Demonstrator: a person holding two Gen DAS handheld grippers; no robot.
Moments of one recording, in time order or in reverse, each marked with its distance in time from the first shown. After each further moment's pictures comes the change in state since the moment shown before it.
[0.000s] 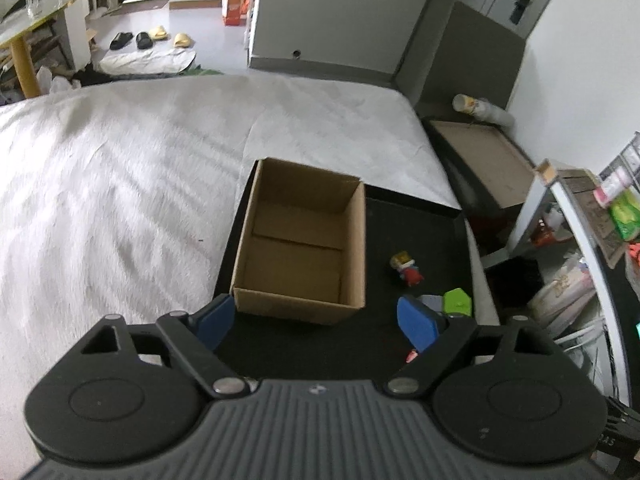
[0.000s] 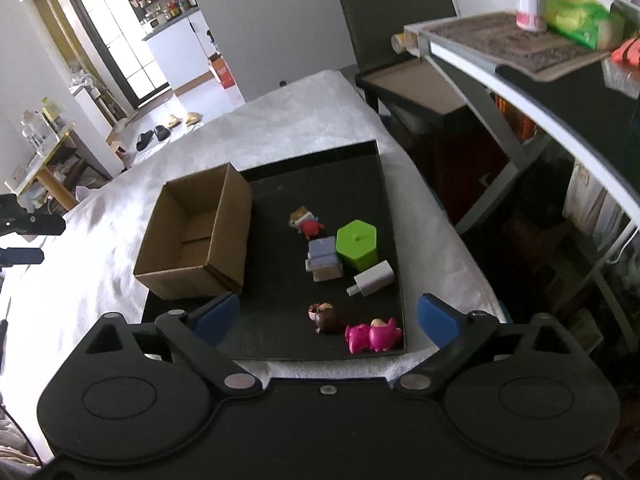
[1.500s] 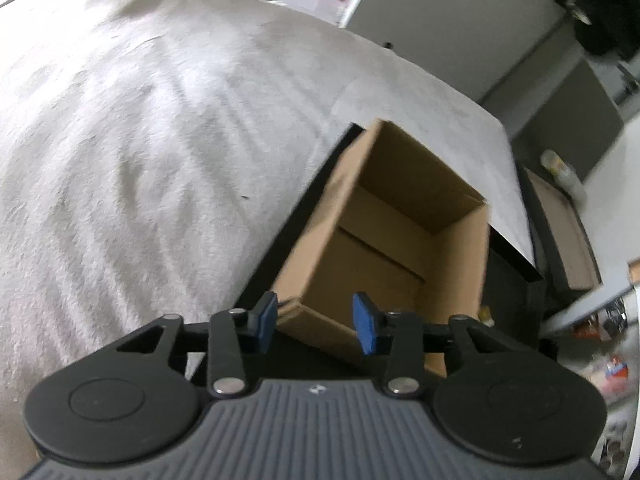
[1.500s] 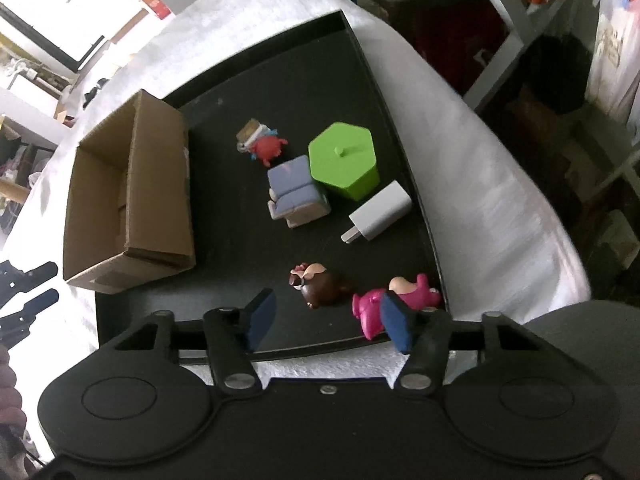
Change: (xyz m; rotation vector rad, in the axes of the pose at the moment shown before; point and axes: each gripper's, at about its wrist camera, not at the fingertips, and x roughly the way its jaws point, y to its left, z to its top) left arm 0.133 0.089 -0.011 -0.382 0.016 0.020; right arm 0.144 -0.015 0.008 0.354 0.231 -0.116
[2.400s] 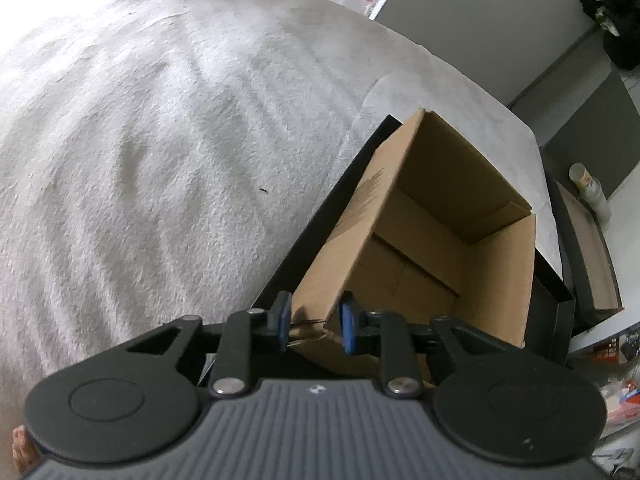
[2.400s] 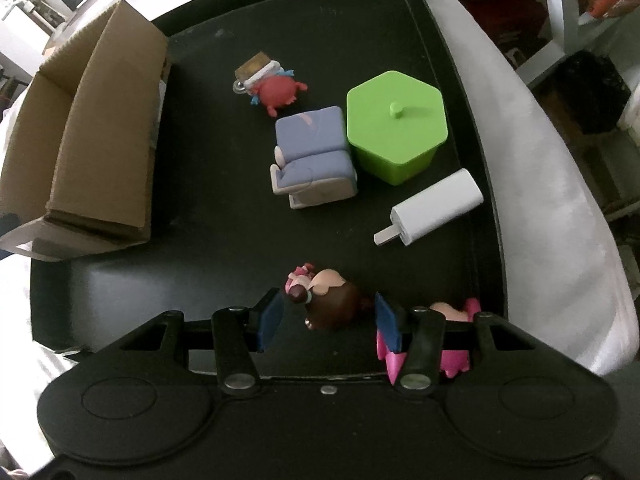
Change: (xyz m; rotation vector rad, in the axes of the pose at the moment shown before) left arm 0.039 0.009 -0.002 -0.036 -0.004 0.038; right arm 0.080 0.033 0.002 -0.048 0.011 -0.128
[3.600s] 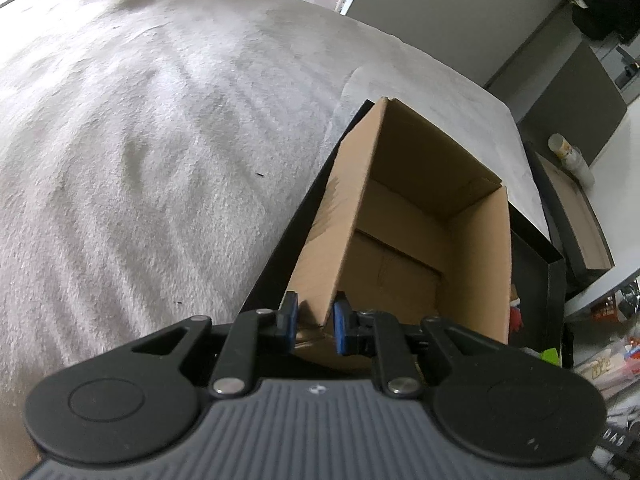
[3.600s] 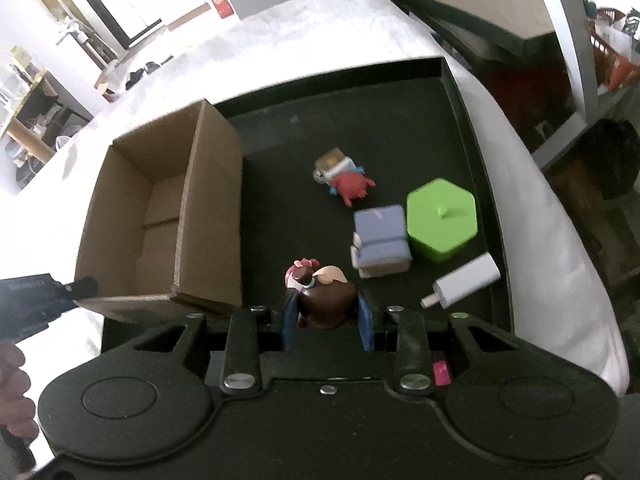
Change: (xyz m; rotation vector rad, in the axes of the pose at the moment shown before) left arm -0.025 0.006 -0.023 0.093 0.000 -0.036; right arm -0.070 0.021 0.011 0.087 -0.264 0.087
